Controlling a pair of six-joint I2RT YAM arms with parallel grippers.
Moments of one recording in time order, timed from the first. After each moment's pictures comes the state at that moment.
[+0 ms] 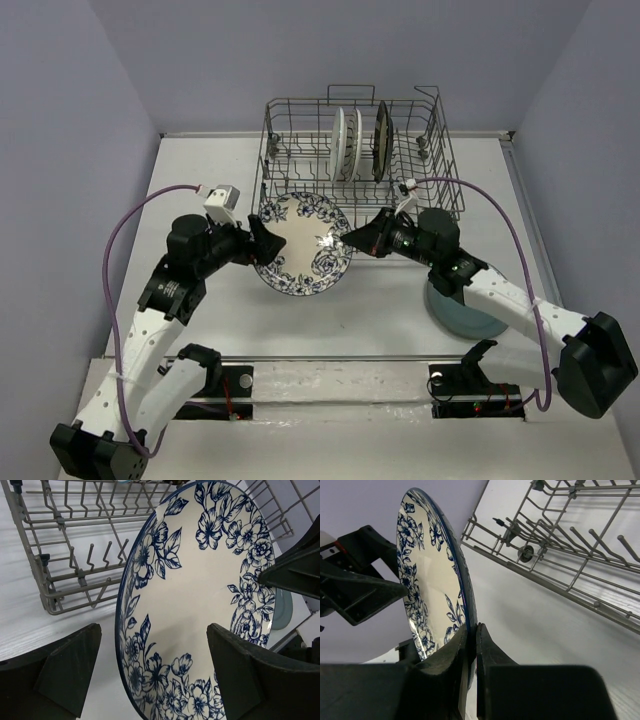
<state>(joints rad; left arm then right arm) -0.31 0.74 0.76 -0.36 0.32 -0.38 0.65 1.14 0.69 0.30 -0.33 0.86</state>
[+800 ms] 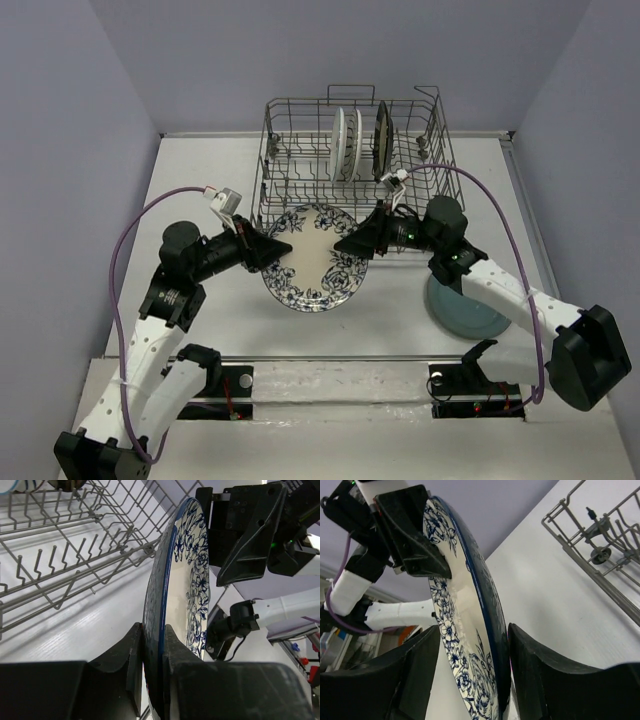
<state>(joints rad) -0.29 0.69 0.68 -0.12 0.69 -0.55 0.58 1.20 0.76 0.46 -0.74 0.82</state>
